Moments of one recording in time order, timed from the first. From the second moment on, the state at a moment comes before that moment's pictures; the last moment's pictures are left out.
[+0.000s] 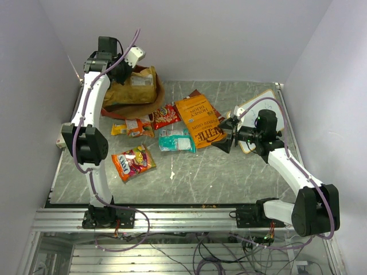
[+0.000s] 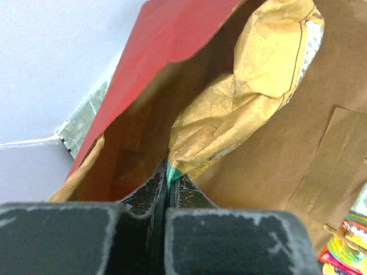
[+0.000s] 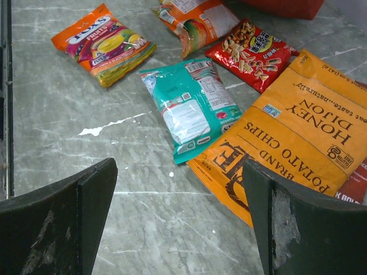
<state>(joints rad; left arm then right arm) -0.10 2.02 2.21 -0.90 0.18 0.65 0.15 1.20 0.71 0.08 -1.02 -0.37</state>
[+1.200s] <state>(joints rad) -0.10 1.96 2.01 -0.45 0.00 0.48 0.15 1.21 0.71 0.08 -1.02 -0.38</state>
